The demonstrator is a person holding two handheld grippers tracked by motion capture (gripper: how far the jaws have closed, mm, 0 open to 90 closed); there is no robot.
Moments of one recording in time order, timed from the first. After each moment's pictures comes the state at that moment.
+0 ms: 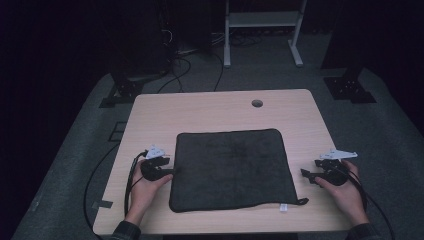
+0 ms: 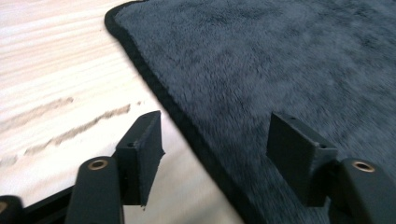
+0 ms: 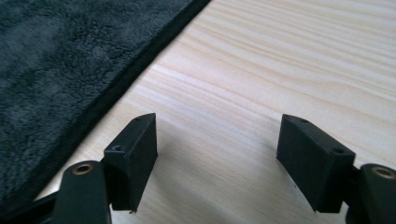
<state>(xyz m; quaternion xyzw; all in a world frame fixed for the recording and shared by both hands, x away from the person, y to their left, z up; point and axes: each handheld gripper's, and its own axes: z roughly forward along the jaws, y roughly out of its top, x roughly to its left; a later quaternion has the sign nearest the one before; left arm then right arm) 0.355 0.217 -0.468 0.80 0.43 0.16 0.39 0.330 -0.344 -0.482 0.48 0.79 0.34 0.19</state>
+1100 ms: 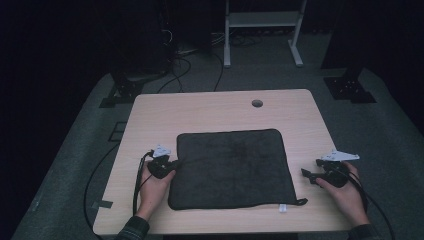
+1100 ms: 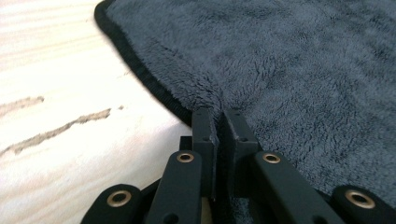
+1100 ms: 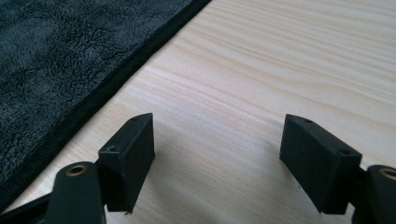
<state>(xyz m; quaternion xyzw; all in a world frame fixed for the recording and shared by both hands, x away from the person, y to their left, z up) 0.359 0.206 -0.477 0.78 0.46 0.14 0.39 0.328 -0.348 -0.486 0.47 0.78 0.35 0.21</state>
